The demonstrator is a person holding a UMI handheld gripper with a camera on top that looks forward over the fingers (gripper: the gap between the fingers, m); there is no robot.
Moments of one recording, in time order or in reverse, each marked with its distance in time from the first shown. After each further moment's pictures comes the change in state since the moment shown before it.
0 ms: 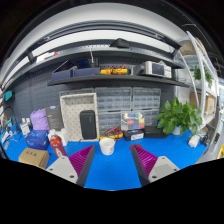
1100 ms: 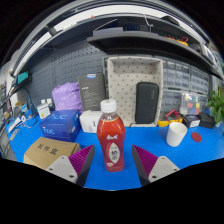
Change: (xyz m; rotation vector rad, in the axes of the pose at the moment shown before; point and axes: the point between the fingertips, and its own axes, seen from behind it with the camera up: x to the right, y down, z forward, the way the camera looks) arm -0.271 0.111 0.141 -0.157 -0.286 -0.061
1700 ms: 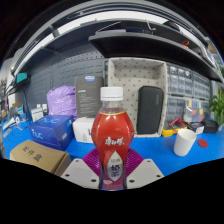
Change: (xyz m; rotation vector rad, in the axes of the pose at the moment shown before) arm 0.003 -0.007 0.073 0.169 0.035 -0.038
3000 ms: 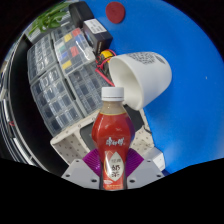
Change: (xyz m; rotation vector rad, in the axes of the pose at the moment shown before) arm 0.151 -0.099 0.058 -0.053 -0.197 2.038
